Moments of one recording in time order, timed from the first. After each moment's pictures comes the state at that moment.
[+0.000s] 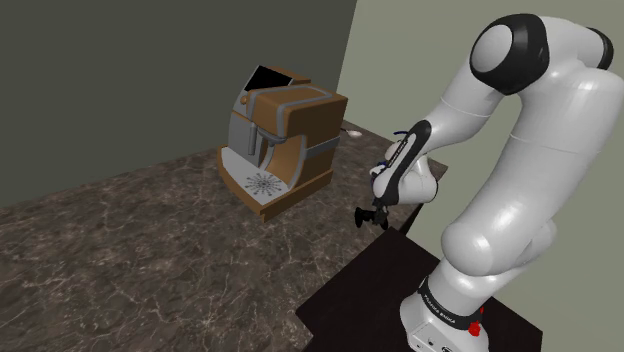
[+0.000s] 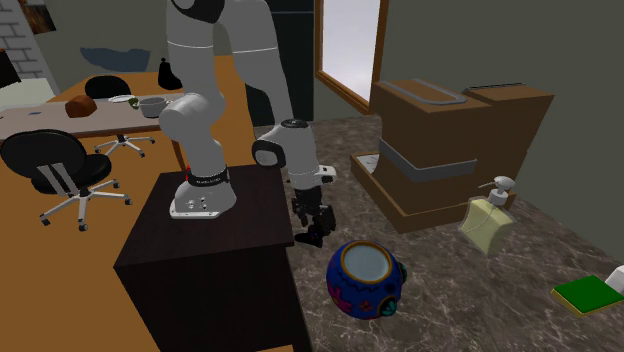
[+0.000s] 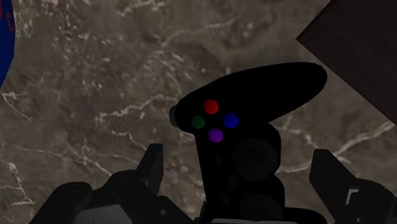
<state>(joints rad) -0.37 0.16 -0.23 -2.87 0.00 3.24 -1.24</state>
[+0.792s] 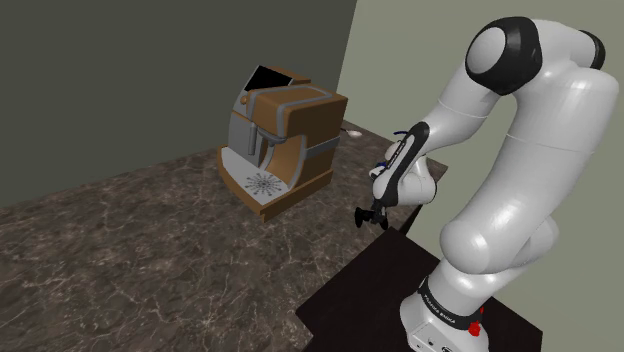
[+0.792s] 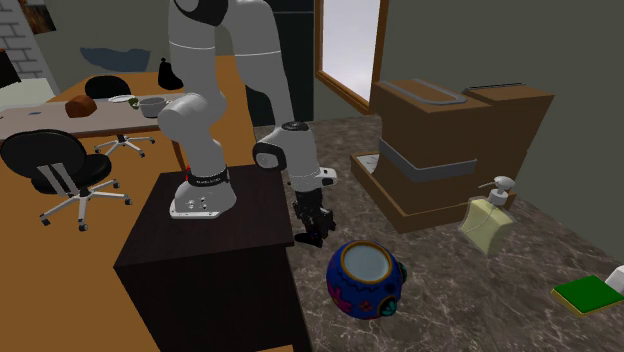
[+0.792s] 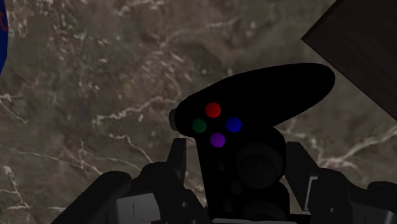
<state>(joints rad) -0.42 0.19 -0.18 -2.86 -0.01 3.26 -1.23</state>
